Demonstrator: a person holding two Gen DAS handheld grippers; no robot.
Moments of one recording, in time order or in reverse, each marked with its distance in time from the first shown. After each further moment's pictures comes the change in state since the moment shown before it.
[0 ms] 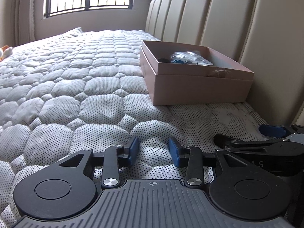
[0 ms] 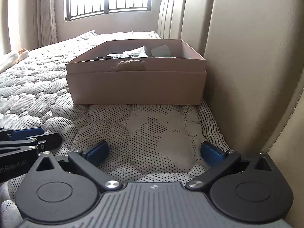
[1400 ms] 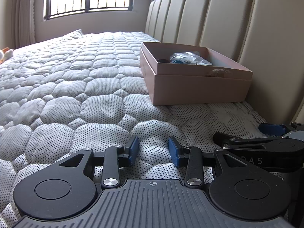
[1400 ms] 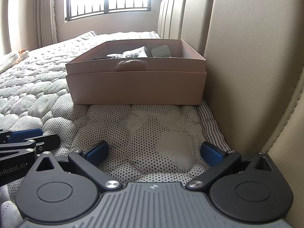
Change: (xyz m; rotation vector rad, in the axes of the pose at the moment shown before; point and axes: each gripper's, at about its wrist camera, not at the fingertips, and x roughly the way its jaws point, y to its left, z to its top) left arm -0.002 0.000 -0.003 0.012 -0.011 0.005; right arm 0.001 -0.001 0.000 0.000 0.000 0.000
